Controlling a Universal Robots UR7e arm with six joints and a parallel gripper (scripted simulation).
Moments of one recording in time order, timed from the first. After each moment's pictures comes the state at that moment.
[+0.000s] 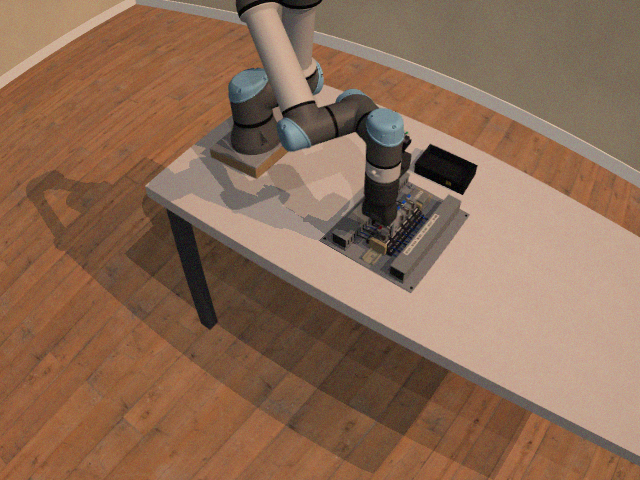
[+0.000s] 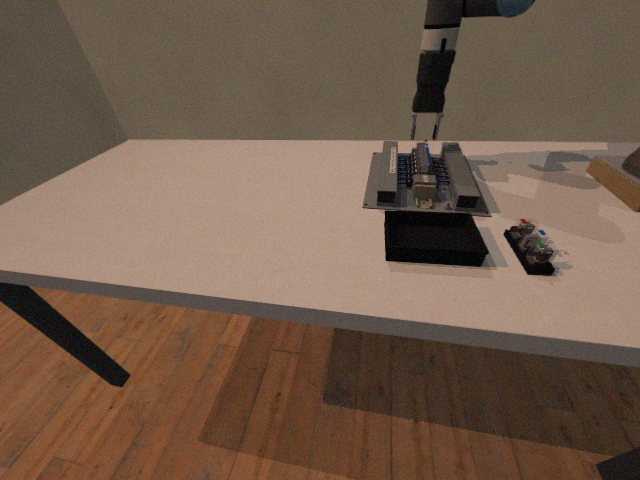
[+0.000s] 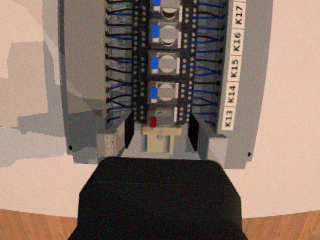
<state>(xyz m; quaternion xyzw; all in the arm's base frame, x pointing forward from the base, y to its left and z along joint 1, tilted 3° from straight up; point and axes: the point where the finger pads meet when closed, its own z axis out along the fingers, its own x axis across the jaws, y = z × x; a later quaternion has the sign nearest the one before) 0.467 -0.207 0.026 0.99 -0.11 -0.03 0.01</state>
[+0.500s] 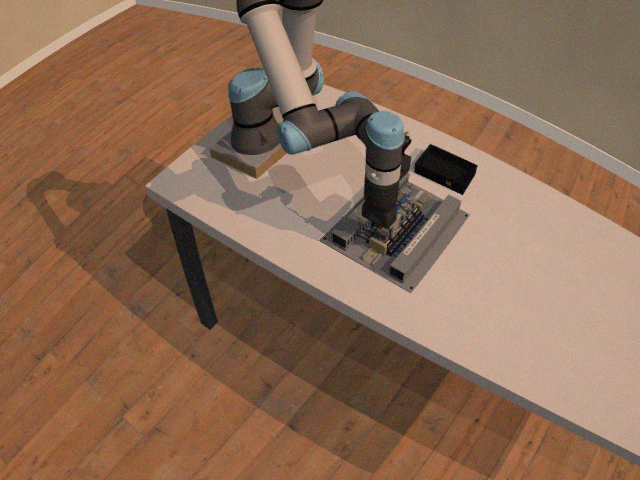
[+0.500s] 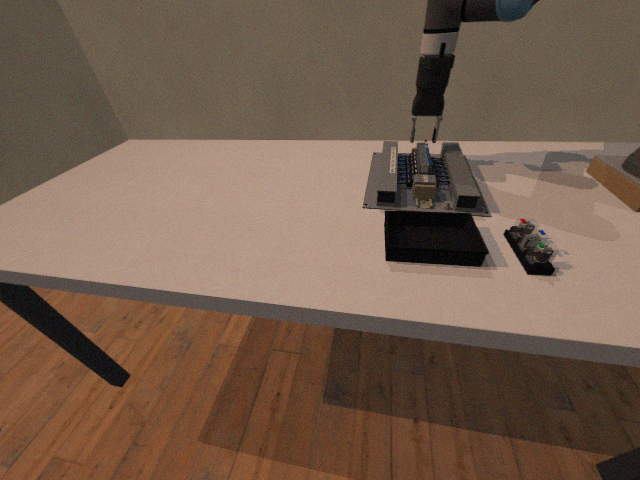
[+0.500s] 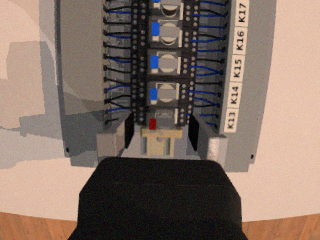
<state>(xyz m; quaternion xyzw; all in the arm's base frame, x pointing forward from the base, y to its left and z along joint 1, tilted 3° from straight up) 0.466 -0.207 0.018 0.99 -0.11 -0.03 0.01</state>
